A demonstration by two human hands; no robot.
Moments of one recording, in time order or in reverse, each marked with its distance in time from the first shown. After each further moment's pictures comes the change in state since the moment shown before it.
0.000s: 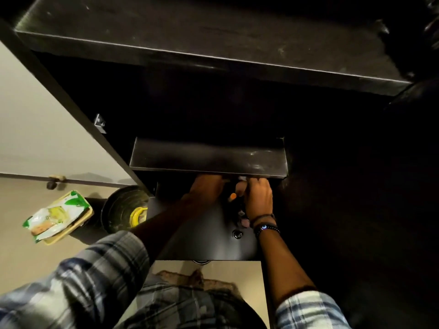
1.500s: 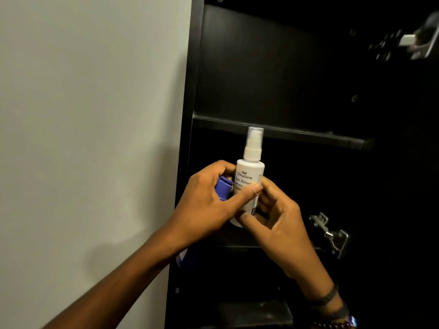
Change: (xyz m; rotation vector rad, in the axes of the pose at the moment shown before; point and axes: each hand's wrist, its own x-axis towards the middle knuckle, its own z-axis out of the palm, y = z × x) left_hand -0.220 0.123 -0.403 -0.493 0.687 0.825; right_hand -0.058 -0.286 -0.339 0.845 0.242 -0.589
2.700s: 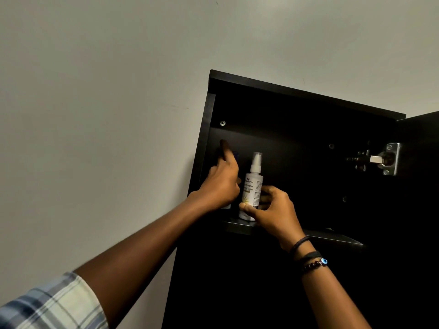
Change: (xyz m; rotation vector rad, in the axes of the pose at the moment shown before) left_hand 0.180 0.052 -0.040 0.638 0.087 -0.071; right_hand 0.186 -0.034 -0.046 -0.419 0.222 -0.038
